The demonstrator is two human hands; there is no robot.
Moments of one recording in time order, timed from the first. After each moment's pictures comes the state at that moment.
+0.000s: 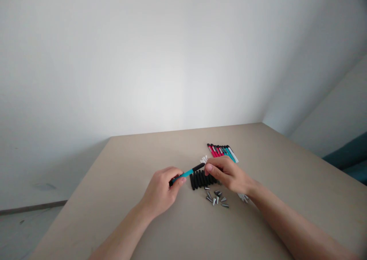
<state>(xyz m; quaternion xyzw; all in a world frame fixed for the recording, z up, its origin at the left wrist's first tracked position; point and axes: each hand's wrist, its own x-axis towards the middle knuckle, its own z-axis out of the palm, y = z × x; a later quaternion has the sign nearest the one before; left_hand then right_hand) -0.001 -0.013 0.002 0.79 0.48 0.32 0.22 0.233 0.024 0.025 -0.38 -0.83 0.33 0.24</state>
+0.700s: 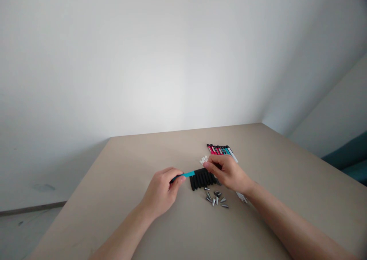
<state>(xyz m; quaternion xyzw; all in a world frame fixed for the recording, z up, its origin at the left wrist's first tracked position) 0.000 -0.013 -0.002 0.78 0.48 0.34 0.23 0.229 0.028 0.015 -0.44 -0.81 0.25 0.29</state>
